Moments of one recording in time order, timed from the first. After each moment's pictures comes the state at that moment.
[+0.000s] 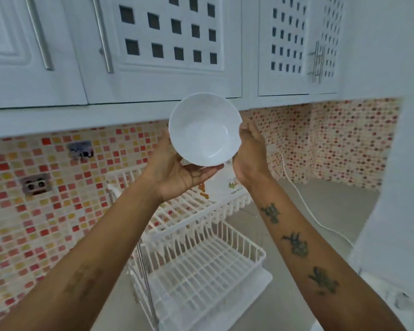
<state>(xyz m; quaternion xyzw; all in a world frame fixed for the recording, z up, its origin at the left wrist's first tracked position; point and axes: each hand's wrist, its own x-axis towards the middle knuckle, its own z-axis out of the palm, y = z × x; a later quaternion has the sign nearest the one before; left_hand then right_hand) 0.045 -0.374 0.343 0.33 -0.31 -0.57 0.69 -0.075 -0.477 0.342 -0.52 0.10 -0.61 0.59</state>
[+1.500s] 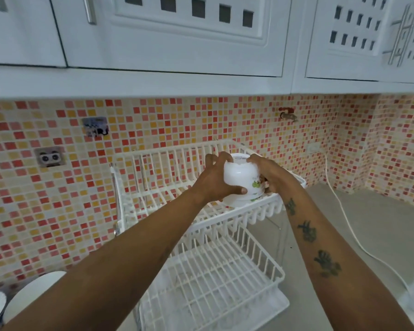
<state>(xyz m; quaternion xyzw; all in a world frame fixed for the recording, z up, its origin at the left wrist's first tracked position) 0.071 -0.511 0.256 0.75 -0.54 -0.02 0.37 -0.031 -0.635 0.278 -0.69 0.39 -0.23 0.56</state>
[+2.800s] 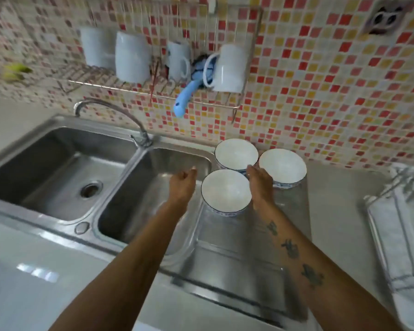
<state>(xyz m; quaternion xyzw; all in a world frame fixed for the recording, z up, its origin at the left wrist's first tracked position) 0.258 0.088 0.000 0.73 0.18 -0.03 0.66 0.262 -0.090 -0.001 -0.72 0.25 -0.08 0.65</state>
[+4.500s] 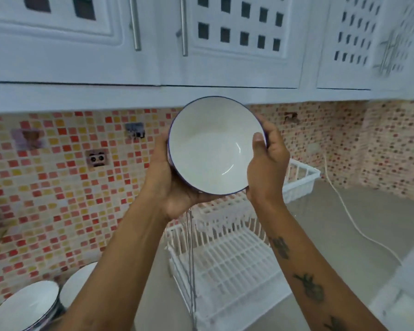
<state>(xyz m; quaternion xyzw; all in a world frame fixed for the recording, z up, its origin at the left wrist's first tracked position) 0.064 -0.267 0.320 0.35 -0.28 -0.49 0.75 -0.030 -0.386 0.312 -0.57 0.12 -0.66 0.47</state>
